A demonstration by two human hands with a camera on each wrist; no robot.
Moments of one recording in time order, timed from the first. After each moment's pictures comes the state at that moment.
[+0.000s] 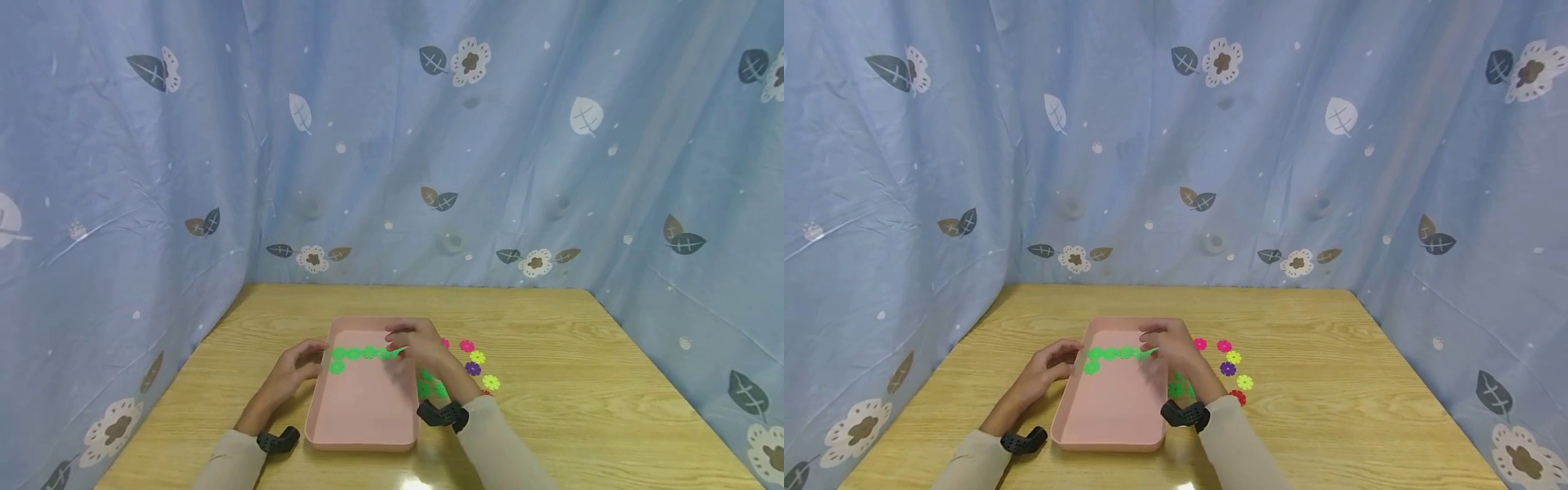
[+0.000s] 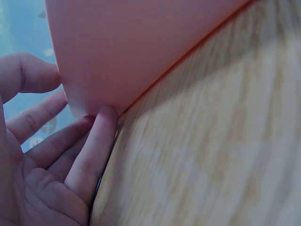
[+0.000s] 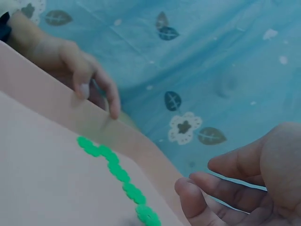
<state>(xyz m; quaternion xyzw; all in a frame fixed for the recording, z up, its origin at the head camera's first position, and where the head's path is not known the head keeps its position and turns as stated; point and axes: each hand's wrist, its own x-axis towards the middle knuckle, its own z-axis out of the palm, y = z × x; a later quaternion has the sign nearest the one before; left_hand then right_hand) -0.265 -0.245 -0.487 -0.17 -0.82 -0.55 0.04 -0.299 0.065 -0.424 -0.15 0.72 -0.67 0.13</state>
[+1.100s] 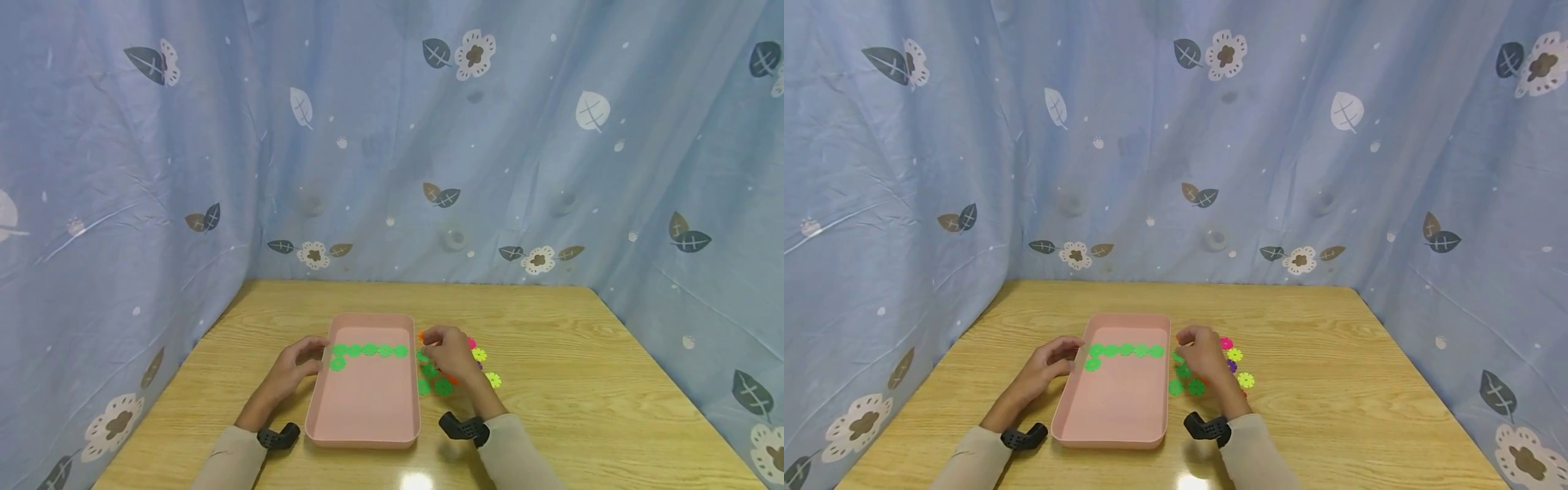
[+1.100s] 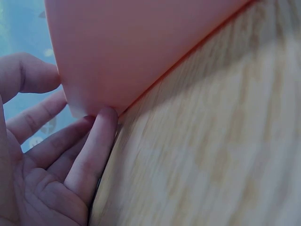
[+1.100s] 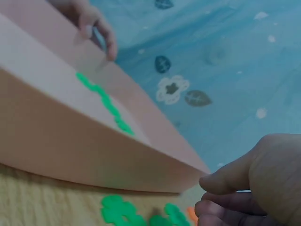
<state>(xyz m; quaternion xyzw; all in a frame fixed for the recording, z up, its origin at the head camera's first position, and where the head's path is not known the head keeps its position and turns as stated) -0.266 -0.244 -0.489 -0.19 -0.81 -0.55 0.05 -0.294 0.111 -0.450 -0.12 0.84 -0.52 -0.03</state>
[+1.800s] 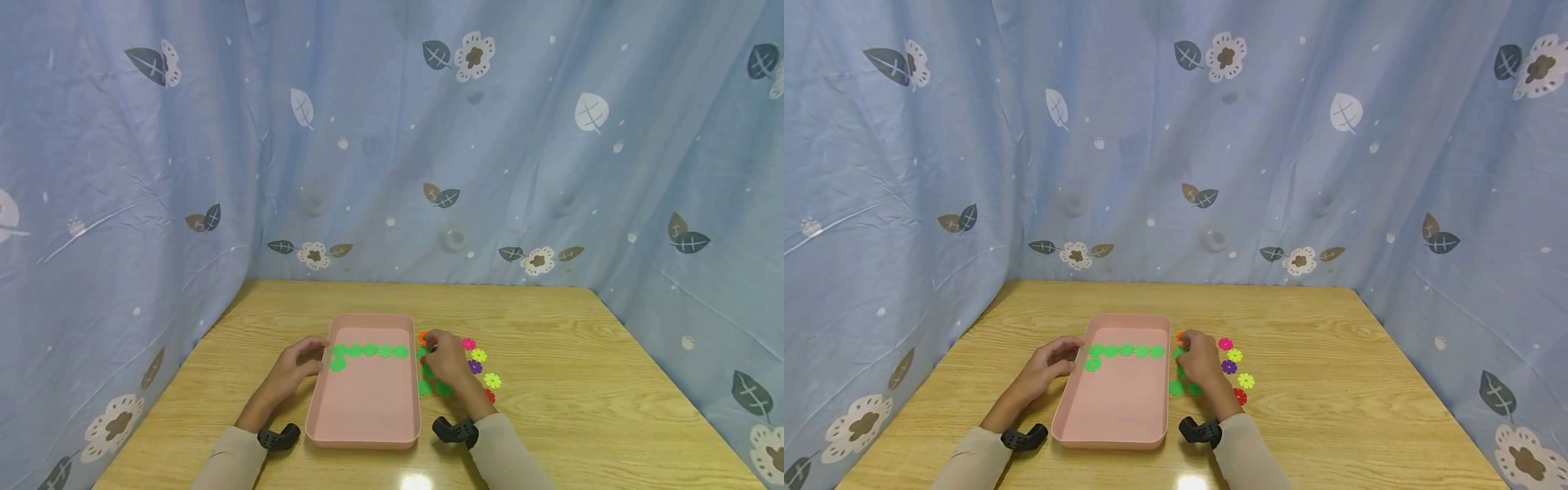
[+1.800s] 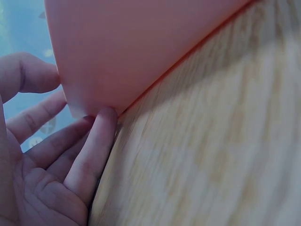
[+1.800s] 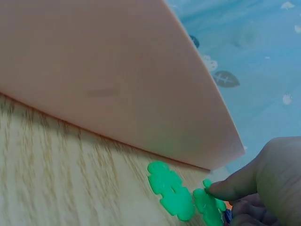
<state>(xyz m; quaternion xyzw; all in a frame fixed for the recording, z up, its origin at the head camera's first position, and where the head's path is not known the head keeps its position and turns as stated) -0.265 -0.244 -0.489 -0.18 -0.80 -0.57 0.04 -0.302 0.102 -0.471 -0.11 0.90 -0.42 -0.09</state>
